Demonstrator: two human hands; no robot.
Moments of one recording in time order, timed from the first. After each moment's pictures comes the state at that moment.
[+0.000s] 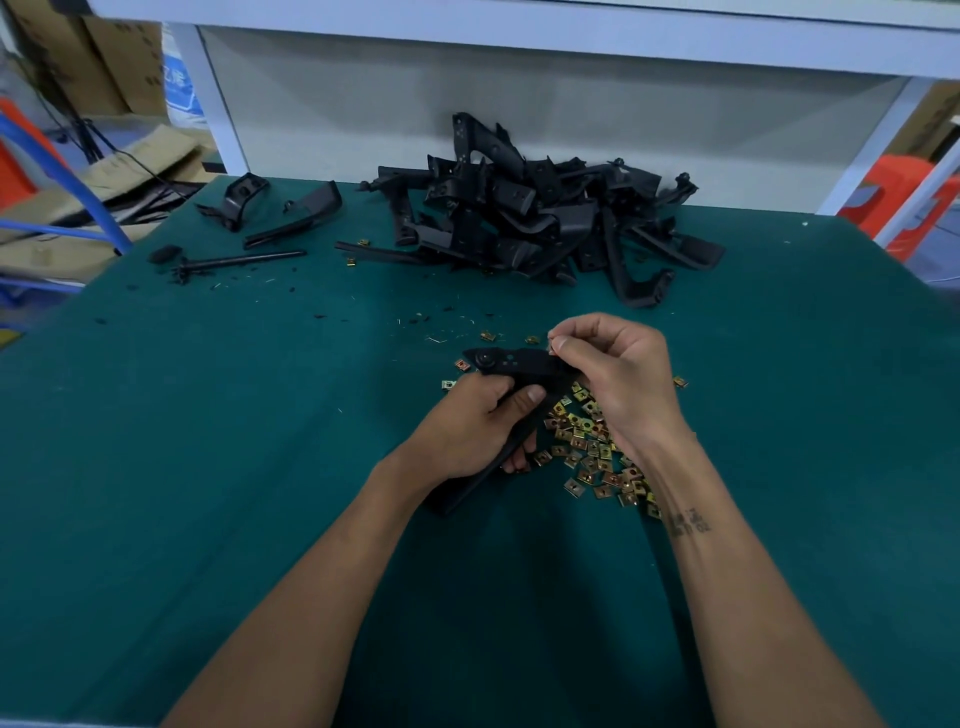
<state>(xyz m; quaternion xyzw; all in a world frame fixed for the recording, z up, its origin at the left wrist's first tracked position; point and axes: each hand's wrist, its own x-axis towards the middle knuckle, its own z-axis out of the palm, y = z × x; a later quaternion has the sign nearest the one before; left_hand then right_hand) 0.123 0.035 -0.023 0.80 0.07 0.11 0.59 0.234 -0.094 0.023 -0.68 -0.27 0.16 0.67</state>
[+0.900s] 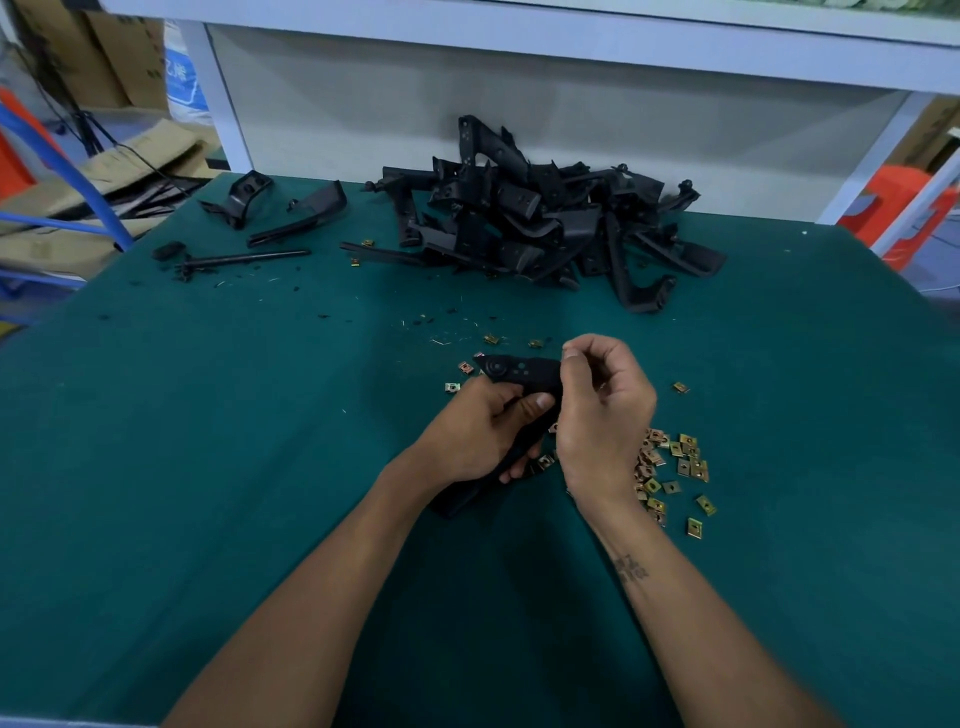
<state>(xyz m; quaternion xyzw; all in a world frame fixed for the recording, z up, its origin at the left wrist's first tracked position) 0.121 0.031 -0.021 0.77 0.05 0.10 0.63 0.182 -0.077 0.007 -0.66 -0.19 -0.06 0.72</state>
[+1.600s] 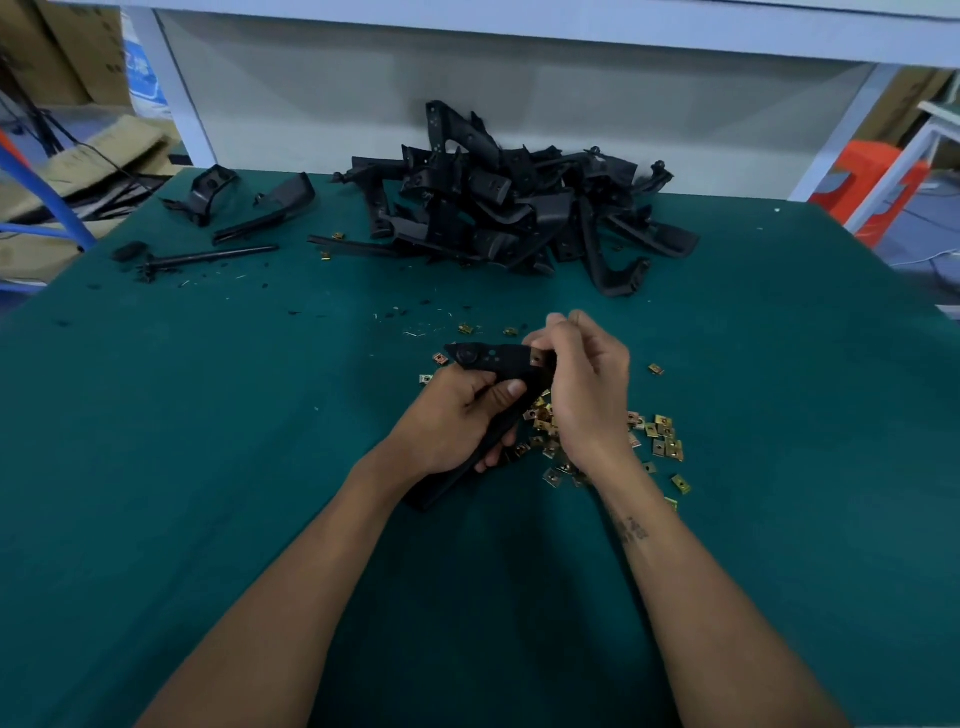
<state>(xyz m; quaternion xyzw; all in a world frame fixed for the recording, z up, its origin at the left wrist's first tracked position) 0.122 0.032 -0.022 0.77 0.07 0.11 0.62 0.212 -0.085 0.007 -0.67 -0.23 0.06 0.70</state>
